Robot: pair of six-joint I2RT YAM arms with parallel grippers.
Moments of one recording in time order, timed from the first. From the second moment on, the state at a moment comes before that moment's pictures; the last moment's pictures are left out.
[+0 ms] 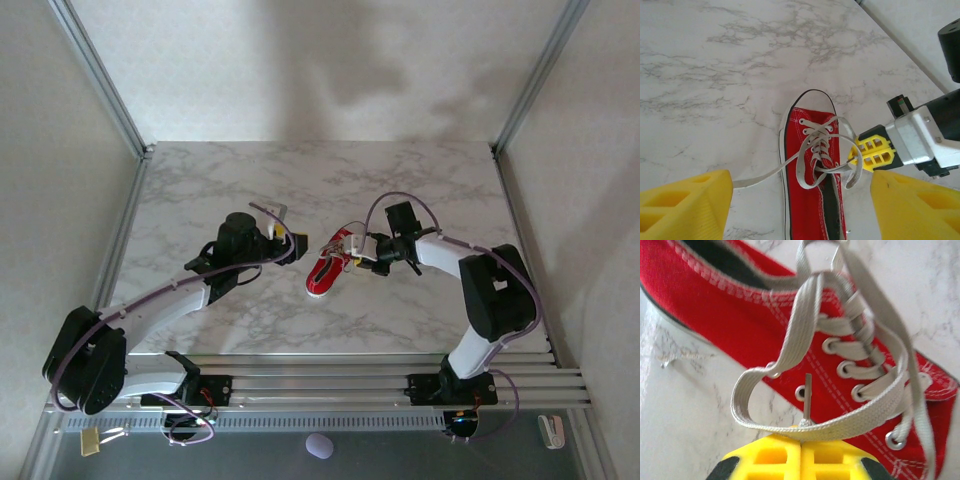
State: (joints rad) left arm -0.53 1.27 0.71 0.13 0.19 -0.34; right arm 0.39 1.68 0.90 -0.25 -0.58 -1.14
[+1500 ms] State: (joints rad) left arm -0.62 1.72 0.78 0.58 0.41 -0.91; right arm 0.40 1.64 0.83 0.01 -0.75 -0.90
